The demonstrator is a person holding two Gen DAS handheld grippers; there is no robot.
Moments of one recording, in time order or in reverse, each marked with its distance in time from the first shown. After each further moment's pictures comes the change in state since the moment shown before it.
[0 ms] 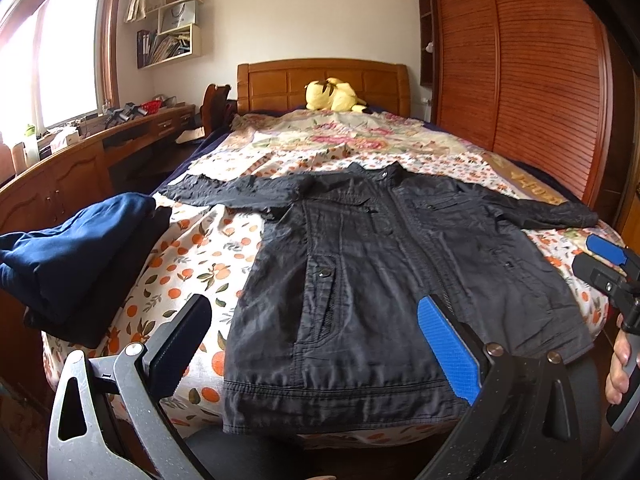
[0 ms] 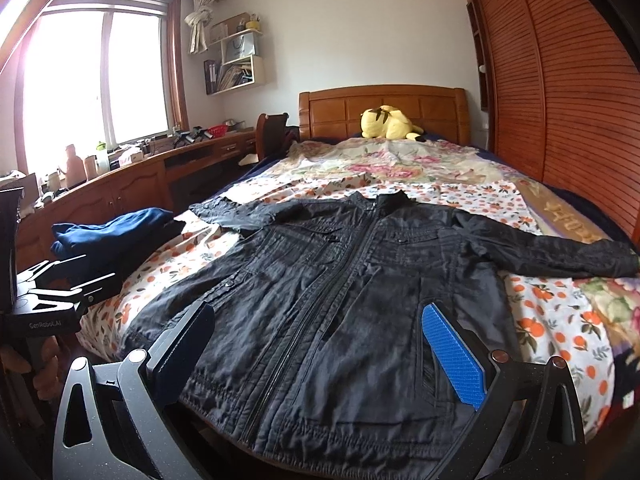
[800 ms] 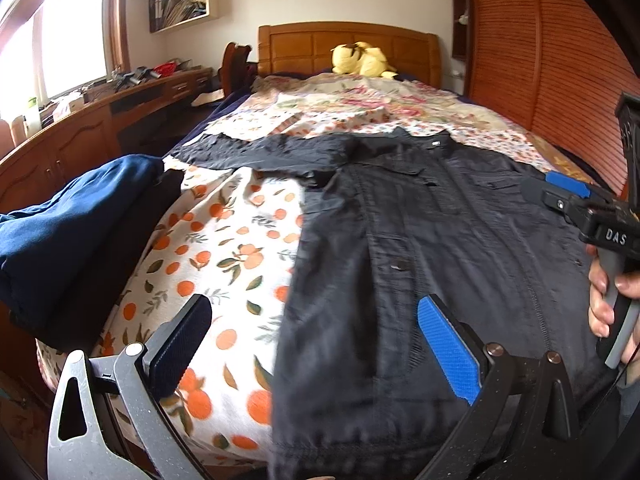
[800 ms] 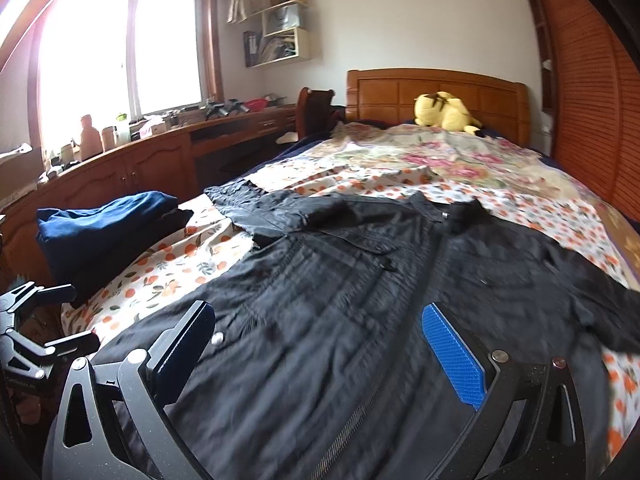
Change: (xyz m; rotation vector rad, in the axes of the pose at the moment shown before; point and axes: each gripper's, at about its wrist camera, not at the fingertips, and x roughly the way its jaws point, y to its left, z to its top) left arm 0.094 0.057 0.004 -0.043 0.129 0.067; right arm 0.150 0.013 0.054 -0.113 0.058 0.159
